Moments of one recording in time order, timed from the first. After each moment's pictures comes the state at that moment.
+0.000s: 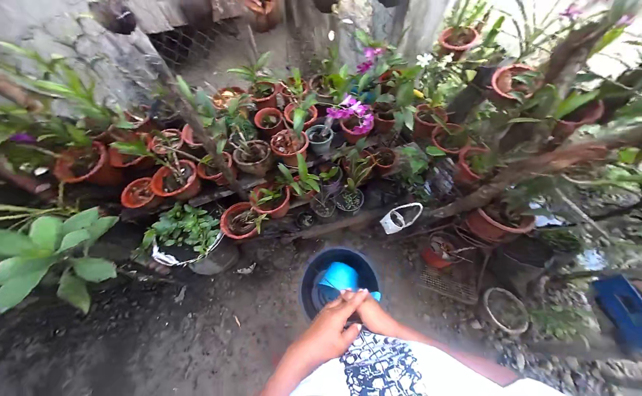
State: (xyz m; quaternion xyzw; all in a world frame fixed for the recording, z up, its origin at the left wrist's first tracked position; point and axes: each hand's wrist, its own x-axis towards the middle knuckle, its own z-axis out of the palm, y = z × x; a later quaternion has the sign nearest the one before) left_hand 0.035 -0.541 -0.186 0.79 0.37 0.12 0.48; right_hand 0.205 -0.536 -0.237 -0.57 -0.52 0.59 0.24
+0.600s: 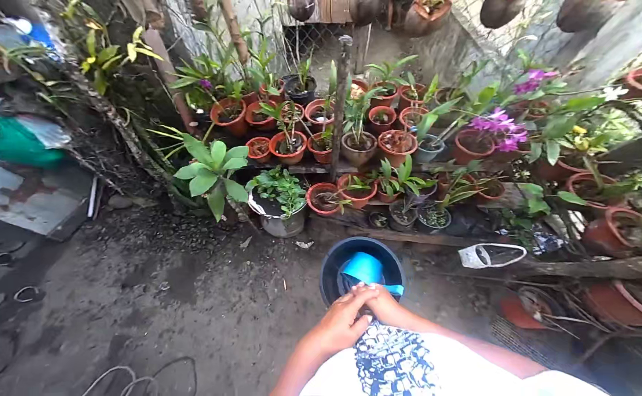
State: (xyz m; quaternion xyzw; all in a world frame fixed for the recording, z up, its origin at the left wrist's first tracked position) left_hand -0.176 -0.634 -0.186 0.72 0.45 0.30 0.44; right_hand -0.010 -0.557 -0.203 -0.46 -0.68 0.56 0.07
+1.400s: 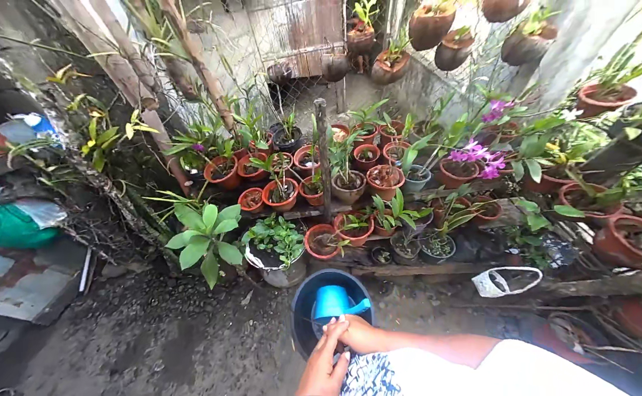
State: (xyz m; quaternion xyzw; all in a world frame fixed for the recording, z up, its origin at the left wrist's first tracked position) left_hand -0.213 -0.596 -0.181 0.67 0.54 0.36 0.37; right_hand -0.071 -0.477 -0.187 -0.34 -0.76 0.55 -0.03
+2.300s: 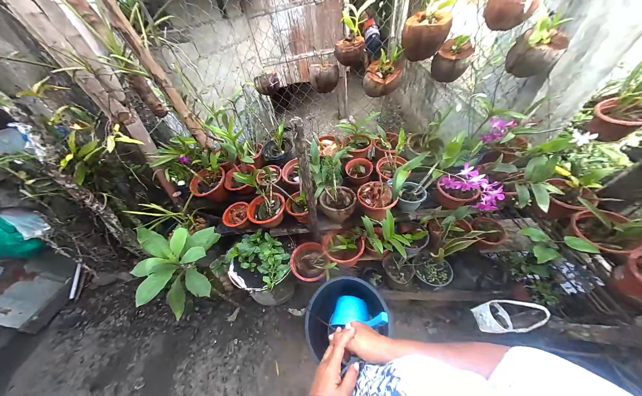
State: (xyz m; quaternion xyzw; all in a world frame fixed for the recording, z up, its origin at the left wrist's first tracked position) left_hand -0.116 -0.484 -0.186 0.64 0.56 0.36 0.39; right_hand 0.018 -0.359 -0.196 -0.36 -0.75 0.56 -0.05
